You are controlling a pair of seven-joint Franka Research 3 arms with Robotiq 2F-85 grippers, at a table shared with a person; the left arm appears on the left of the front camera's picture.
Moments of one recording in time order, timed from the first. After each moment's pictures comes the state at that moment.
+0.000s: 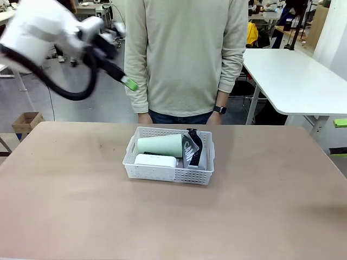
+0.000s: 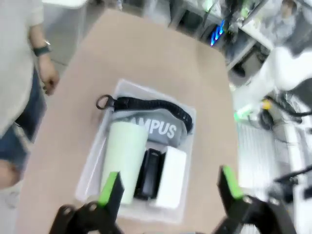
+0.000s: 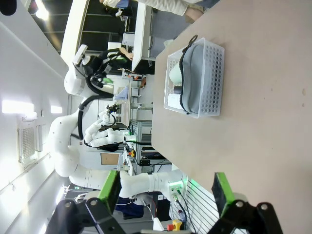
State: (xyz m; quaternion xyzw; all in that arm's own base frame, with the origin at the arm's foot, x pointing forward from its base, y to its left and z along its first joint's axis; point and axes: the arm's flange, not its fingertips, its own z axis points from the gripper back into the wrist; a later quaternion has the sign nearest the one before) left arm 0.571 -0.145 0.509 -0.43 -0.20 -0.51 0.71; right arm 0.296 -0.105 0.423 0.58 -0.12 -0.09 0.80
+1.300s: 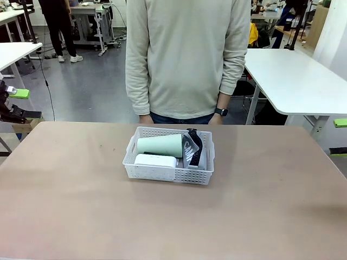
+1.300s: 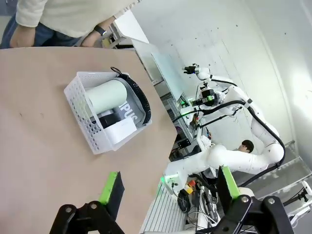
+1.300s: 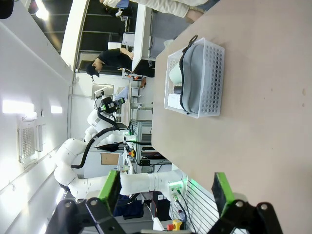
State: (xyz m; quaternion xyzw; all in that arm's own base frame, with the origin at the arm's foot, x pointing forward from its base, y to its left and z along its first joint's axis) left arm 0.416 0.115 0.431 -0.62 -0.21 -0.14 0.75; right arm 0.296 -0.105 0.423 0.58 -0.12 -0.09 0.80
